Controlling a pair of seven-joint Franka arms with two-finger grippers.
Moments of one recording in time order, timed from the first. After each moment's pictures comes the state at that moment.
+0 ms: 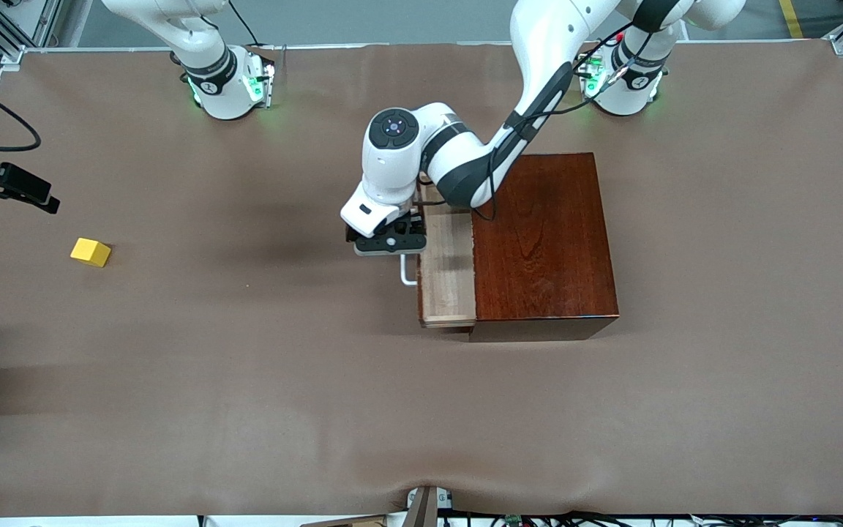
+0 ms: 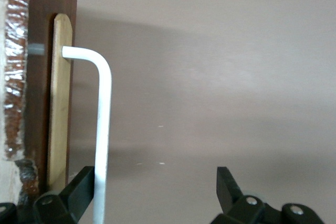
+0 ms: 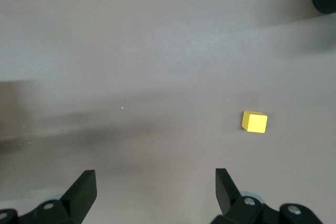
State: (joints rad) left arm -0.78 0.74 -0.17 -1.34 0.12 2.30 -1.06; right arm 0.03 0.03 -0.10 -1.53 0.02 1.53 0.03
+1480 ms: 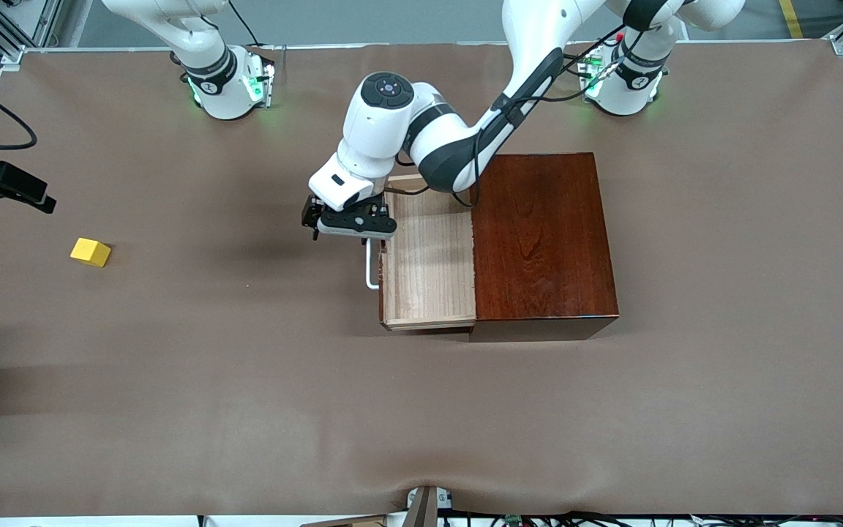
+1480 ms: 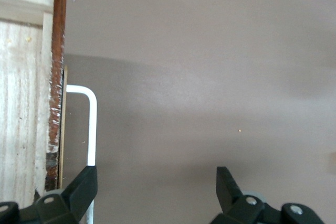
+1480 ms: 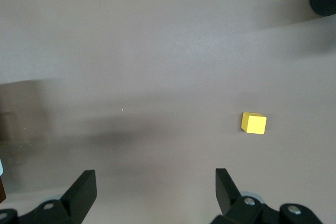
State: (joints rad) left arm -0.82 0.74 -0.17 -1.26 0.11 2.44 -1.07; right arm 0.02 0.03 -0.10 -1.52 0.02 1.53 0.04
